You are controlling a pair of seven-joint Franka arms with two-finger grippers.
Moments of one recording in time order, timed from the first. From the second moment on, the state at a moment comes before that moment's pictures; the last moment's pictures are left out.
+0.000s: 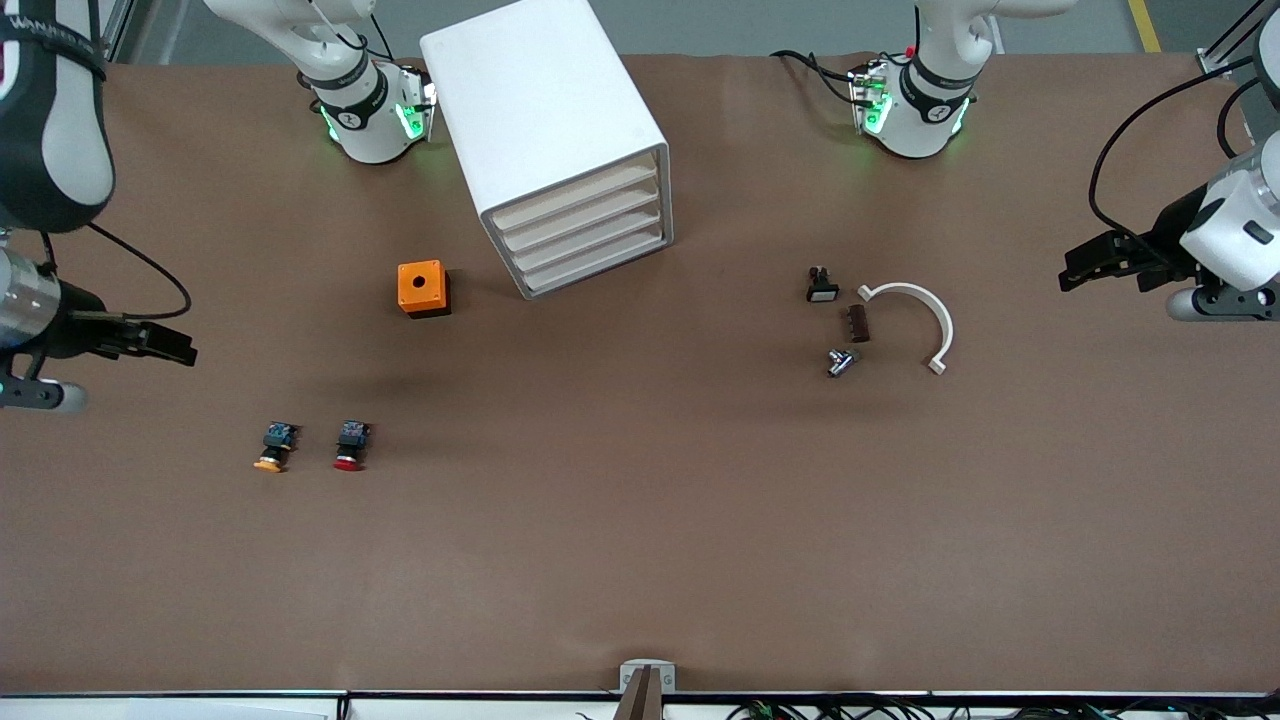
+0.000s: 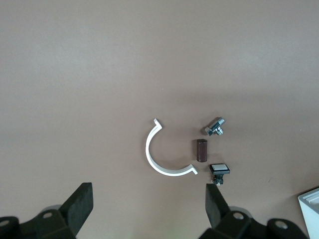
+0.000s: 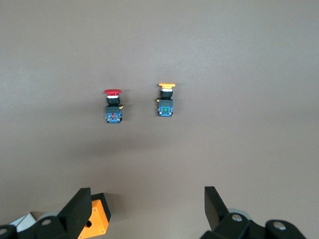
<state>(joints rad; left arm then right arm) -0.07 -0.03 0.06 -1.75 -0.06 1.67 0.00 -0.01 0.15 -0.08 -1.63 -0.01 1.72 0.02</state>
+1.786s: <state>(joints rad) 0.01 0.01 -0.03 -1.54 -0.06 1.69 0.00 -0.01 0.13 -0.06 -1.45 0.00 1.52 0.01</state>
